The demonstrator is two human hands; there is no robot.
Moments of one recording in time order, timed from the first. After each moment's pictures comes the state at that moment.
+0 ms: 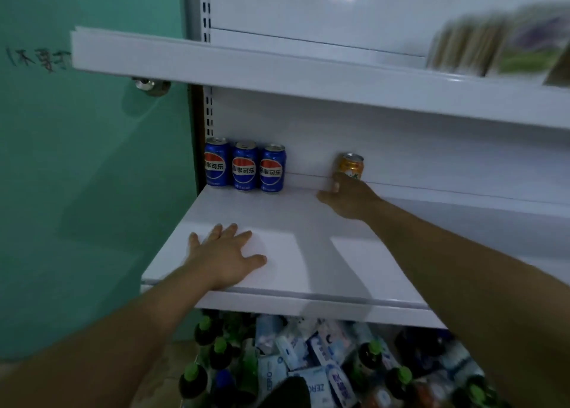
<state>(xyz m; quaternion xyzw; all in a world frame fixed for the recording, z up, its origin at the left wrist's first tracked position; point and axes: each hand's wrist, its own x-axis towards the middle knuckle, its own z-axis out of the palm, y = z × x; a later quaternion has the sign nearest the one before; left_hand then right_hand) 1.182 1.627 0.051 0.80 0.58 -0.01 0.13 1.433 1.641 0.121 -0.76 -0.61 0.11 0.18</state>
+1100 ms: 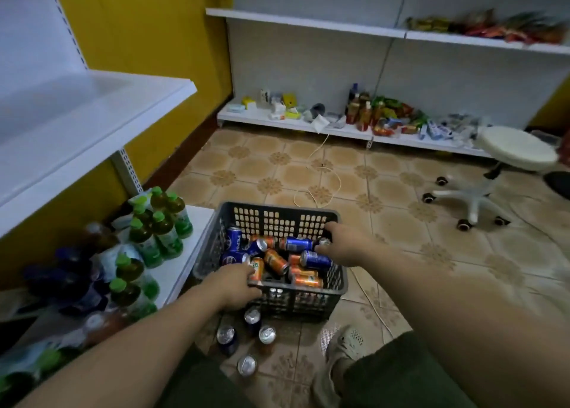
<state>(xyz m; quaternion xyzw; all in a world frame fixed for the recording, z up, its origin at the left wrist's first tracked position) 1.627 1.214 -0.123 0.95 -0.08 -0.27 0.13 1.642 0.982 -0.065 -0.97 0.05 0.21 0.14</state>
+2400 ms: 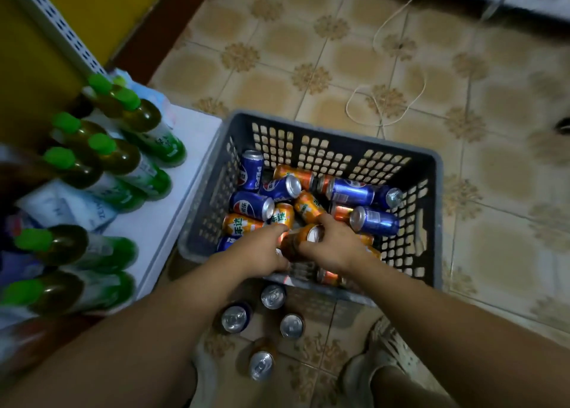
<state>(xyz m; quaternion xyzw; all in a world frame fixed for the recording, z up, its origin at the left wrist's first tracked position) 1.819 1.218 -0.361 0.88 -0.08 -0.37 0.28 1.817 1.047 -0.340 -0.89 0.09 0.32 0.31</state>
